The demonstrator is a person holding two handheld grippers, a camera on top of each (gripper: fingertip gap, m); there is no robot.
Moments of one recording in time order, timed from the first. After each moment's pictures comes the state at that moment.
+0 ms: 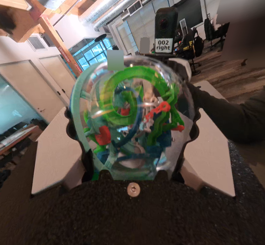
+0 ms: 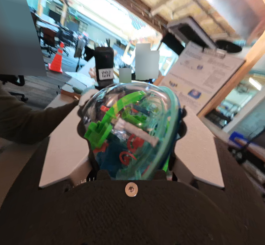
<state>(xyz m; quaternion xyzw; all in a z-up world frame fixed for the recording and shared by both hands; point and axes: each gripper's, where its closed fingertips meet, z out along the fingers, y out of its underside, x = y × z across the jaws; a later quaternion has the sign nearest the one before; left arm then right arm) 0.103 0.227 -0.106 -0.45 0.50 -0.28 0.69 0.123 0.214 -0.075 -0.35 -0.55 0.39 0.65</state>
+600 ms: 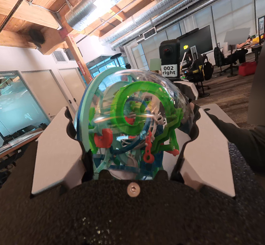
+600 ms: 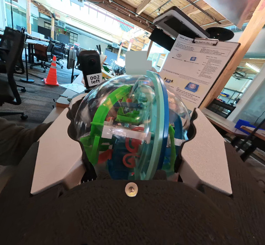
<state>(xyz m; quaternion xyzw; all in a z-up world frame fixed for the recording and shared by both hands) 0.093 0.232 -0.077 -0.43 0.43 -0.31 0.73 0.102 0.236 -0.071 -0.40 -0.50 0.42 0.64</state>
